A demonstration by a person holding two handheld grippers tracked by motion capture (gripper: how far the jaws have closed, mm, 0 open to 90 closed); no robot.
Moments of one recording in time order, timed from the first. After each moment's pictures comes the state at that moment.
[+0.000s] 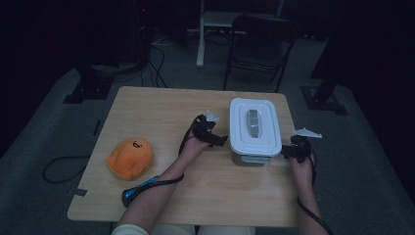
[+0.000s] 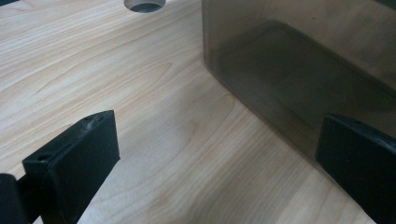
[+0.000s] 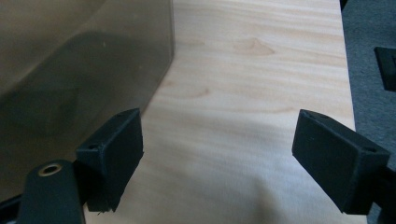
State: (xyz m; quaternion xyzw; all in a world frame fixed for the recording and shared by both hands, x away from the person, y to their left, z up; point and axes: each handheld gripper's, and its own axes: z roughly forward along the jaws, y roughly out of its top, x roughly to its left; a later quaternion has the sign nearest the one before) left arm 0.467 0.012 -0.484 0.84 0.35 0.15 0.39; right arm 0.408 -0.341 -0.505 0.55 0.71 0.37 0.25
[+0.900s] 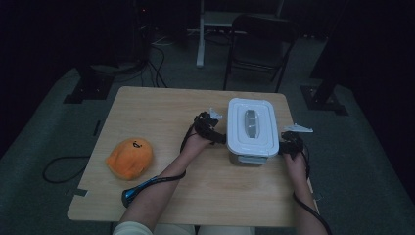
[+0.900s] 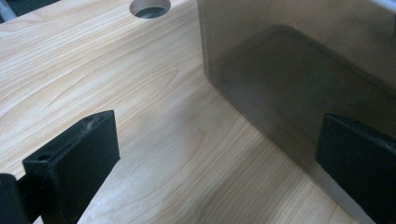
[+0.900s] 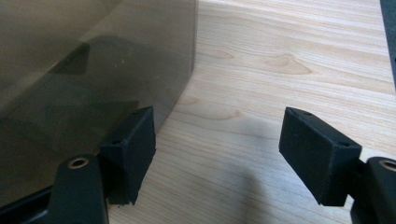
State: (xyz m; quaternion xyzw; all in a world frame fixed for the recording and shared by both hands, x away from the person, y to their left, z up) left arm 0.467 0.008 -0.476 0.85 0.35 0.17 0.37; right arm 0.423 -0.320 -0.505 0.52 0.73 0.37 0.24
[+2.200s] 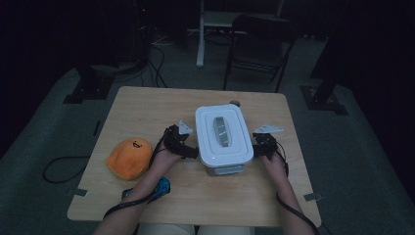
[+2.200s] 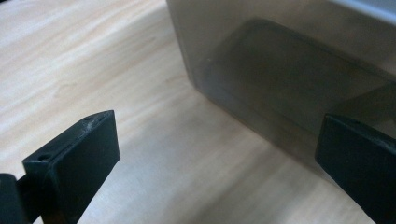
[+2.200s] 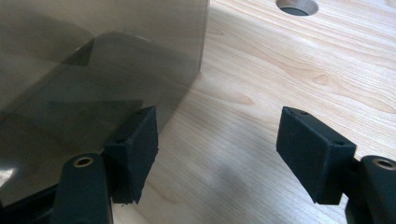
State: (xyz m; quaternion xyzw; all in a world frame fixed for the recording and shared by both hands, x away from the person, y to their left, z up) left arm 0.402 0.100 -0.476 0.84 0.36 0.19 0.35; right arm 0.416 -0.232 -0.498 0.42 0.79 0.39 0.20
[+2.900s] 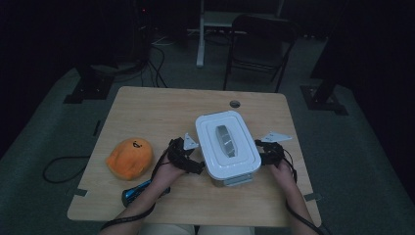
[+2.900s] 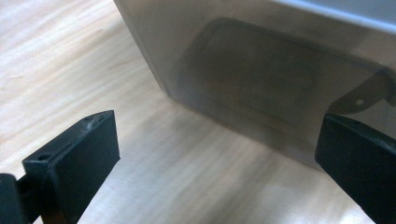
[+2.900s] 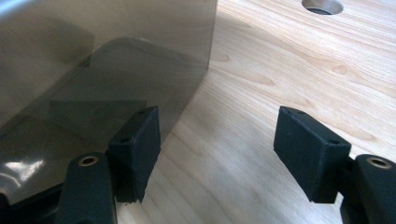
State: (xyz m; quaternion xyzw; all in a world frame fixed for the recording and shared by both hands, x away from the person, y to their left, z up) left arm 0.356 0.081 -0.475 0.86 0.33 0.17 0.36; right arm 0.386 -0.253 -0.498 0.37 0.81 0.42 0.18
